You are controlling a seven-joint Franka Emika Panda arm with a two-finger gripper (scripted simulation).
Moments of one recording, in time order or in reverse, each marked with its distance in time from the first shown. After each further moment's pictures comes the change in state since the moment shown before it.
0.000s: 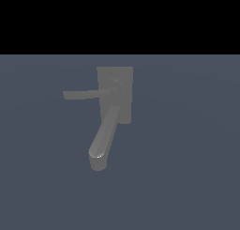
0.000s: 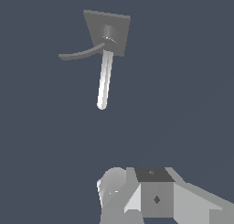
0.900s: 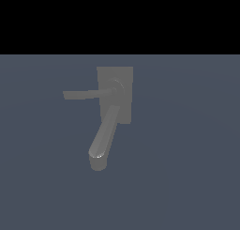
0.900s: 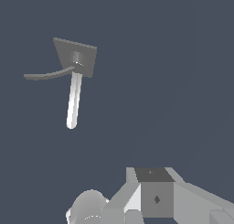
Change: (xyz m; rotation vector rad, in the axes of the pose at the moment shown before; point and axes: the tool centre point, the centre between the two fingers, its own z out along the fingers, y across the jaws) arm 0.009 0.011 -0.032 -0.259 0.143 0.047
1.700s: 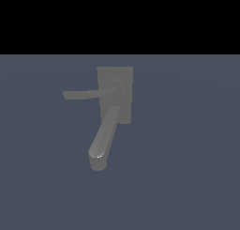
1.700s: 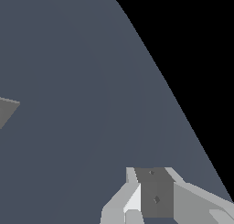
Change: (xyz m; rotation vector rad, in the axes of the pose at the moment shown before) arm 0.033 -0.001 -0.099 -0.652 0.359 0.035
